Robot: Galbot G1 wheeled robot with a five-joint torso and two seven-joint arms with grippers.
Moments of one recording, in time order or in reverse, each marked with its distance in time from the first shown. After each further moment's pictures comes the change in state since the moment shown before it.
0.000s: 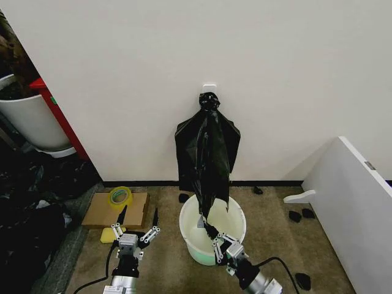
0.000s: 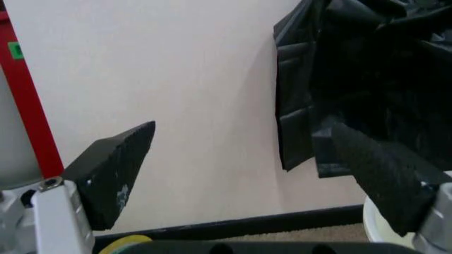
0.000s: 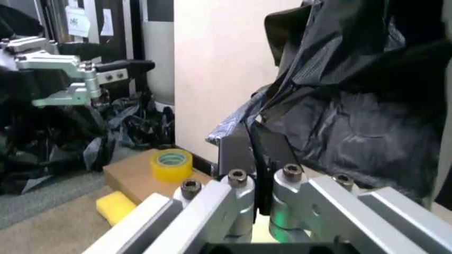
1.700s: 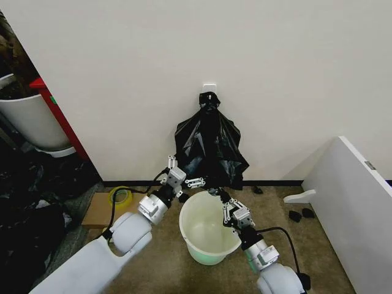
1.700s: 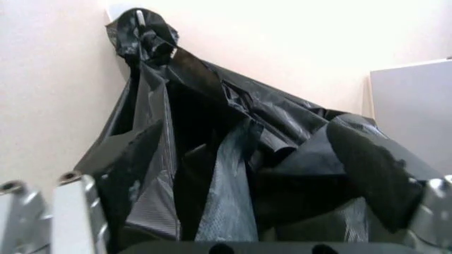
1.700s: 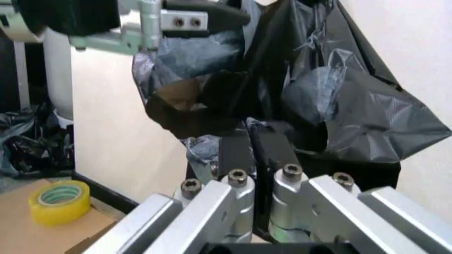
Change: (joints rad) left arm -0.824 0.479 0.548 0.071 -0.331 0.291 0.064; right arm 0.149 0.087 0.055 0.010 -0.086 -0.113 0.176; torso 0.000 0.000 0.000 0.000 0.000
